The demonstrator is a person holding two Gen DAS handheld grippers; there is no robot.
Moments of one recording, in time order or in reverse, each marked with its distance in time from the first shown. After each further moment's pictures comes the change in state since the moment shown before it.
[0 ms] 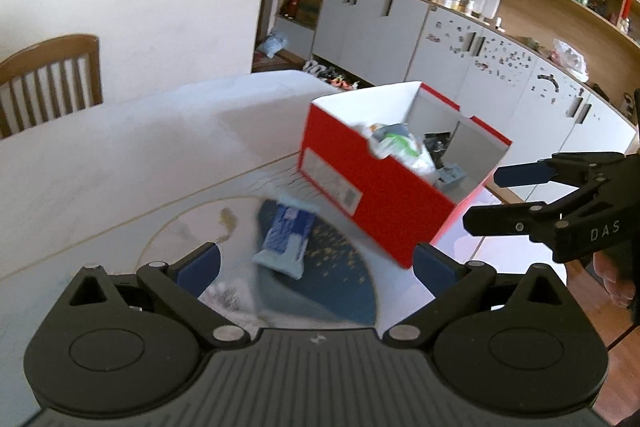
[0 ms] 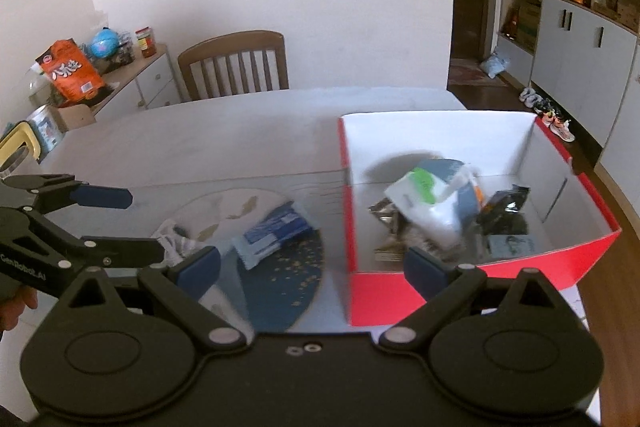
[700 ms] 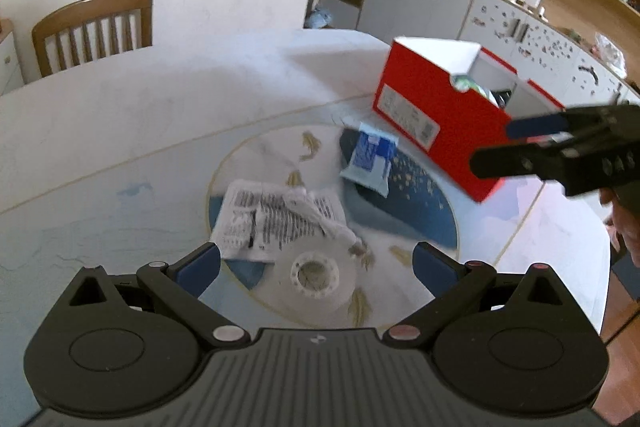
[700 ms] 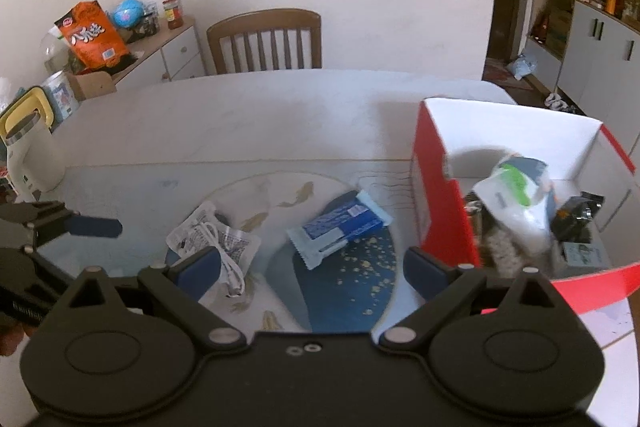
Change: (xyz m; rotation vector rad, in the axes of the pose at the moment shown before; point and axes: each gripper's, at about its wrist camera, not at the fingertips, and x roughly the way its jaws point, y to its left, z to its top) left arm -0.003 0.053 -0.068 -0.048 0.058 0.103; right arm 0.053 0.063 -0.003 -0.075 0.051 0.033
